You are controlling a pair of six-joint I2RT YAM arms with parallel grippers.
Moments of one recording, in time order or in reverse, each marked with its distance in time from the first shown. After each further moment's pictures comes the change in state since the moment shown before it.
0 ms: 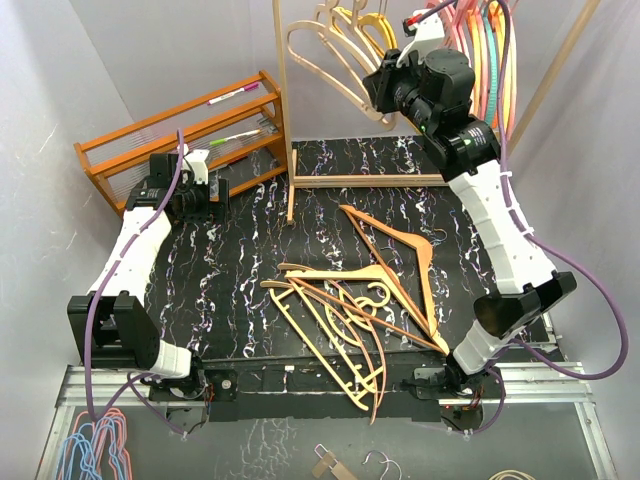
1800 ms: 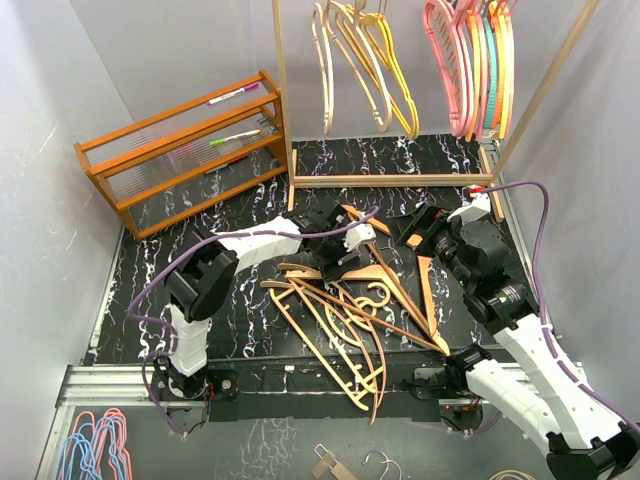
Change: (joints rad) left arm -0.782 0.515 0.130 0.192 -0.023 0.363; right arm -0.003 -0.960 -1.342 0.193 0.059 0.486
